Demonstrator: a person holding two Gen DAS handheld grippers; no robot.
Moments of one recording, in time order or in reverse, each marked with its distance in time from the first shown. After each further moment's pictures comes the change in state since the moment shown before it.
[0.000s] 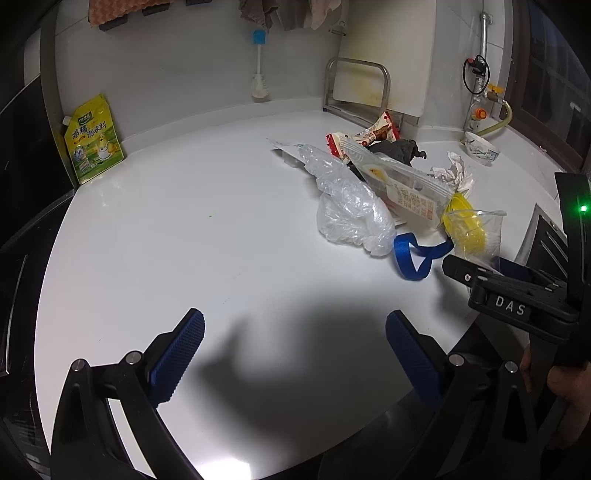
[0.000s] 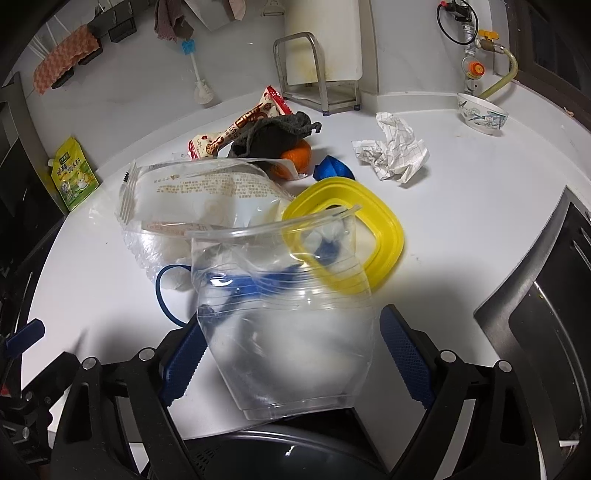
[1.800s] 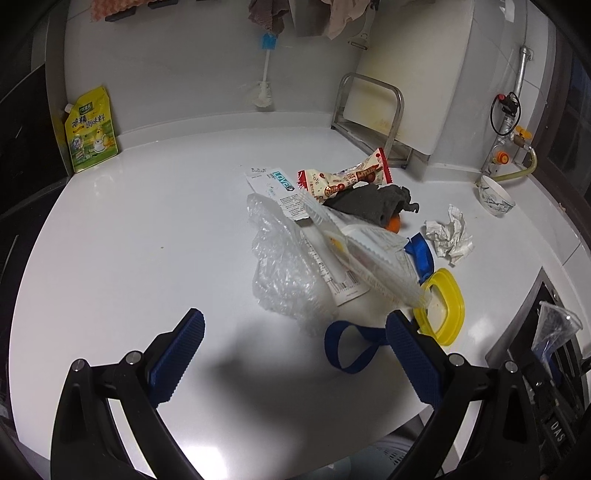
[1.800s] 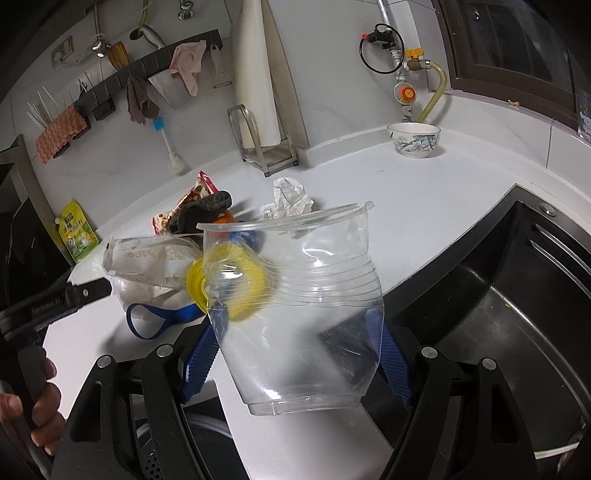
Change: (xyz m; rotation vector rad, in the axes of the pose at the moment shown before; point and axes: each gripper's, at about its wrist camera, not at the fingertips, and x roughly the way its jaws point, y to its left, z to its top) left arm 0.021 -0.055 0.056 -0.173 -0.004 0.032; right arm -0.078 -0.106 -0.010 0.098 -0.202 0.024
